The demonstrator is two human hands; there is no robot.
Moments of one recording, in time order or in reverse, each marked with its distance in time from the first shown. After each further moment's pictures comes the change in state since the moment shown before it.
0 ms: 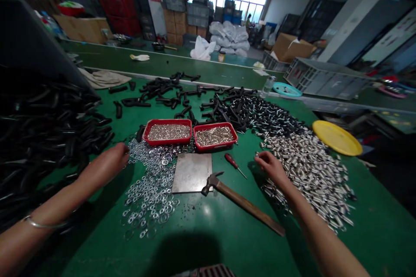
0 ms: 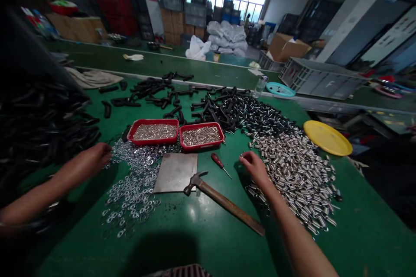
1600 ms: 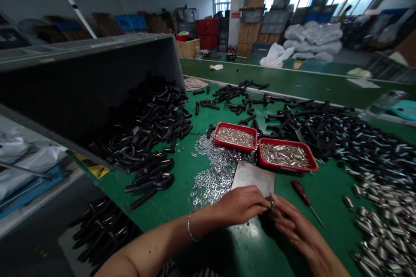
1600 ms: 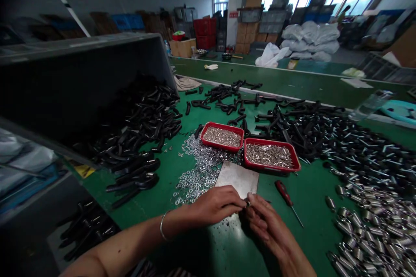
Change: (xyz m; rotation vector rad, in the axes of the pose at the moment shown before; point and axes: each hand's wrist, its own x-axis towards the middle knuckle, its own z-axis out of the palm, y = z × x) left_hand -0.104 0.143 0.086 -0.625 -0.253 0.674; right_hand -0.055 -0.115 0.144 1.064 -0.657 0.658
